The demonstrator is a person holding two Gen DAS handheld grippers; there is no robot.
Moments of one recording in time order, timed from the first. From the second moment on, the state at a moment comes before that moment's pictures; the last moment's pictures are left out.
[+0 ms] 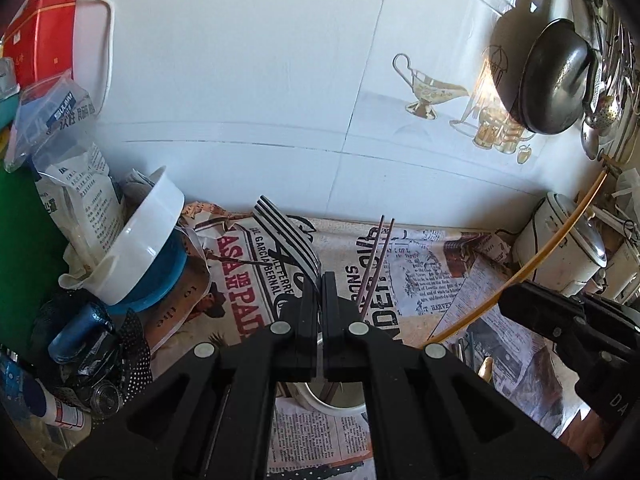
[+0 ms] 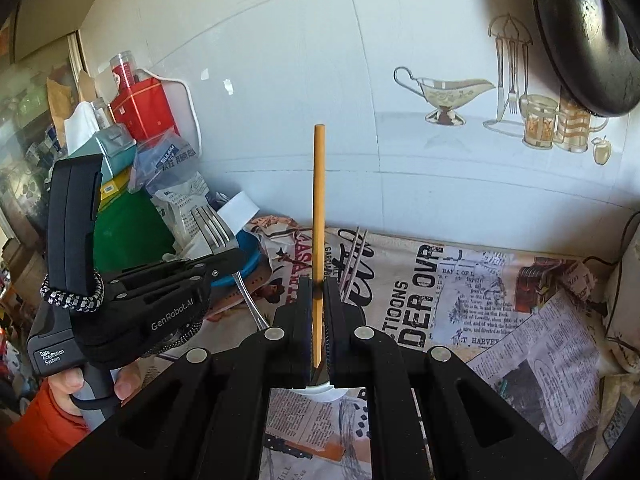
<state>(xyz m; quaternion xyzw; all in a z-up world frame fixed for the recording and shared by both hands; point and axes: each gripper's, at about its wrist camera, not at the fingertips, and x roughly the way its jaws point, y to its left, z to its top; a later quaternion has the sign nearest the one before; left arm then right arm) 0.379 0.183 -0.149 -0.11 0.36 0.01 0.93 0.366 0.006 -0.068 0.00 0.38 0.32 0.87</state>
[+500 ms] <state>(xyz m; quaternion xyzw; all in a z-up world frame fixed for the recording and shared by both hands) 0.412 0.178 -0.221 -0.10 0.43 -0.03 0.90 0.387 0.024 -0.132 0.00 0.46 0.27 0.84</state>
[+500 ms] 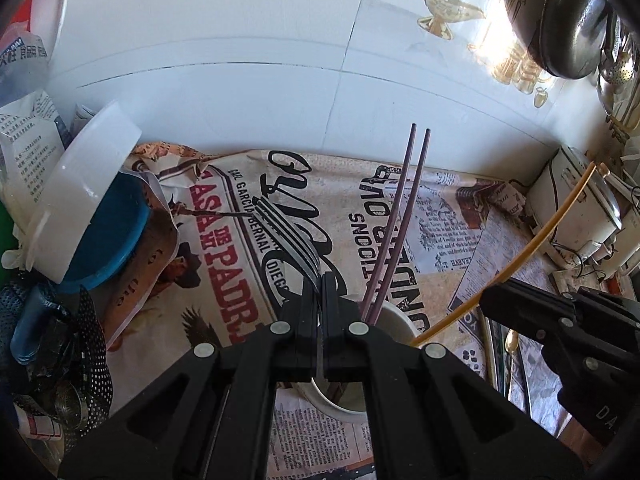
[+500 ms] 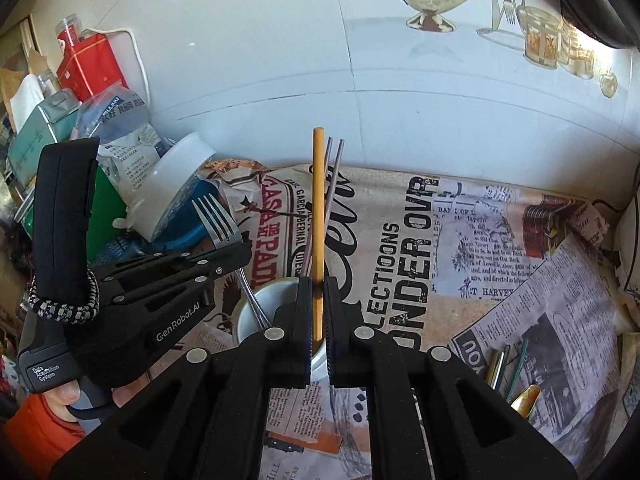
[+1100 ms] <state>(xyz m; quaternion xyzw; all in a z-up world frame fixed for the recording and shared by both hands) 0.411 0.174 -0.229 -0.10 0.46 -0.03 0.88 0.394 0.029 -0.138 -0.02 0.48 0.27 0.83</state>
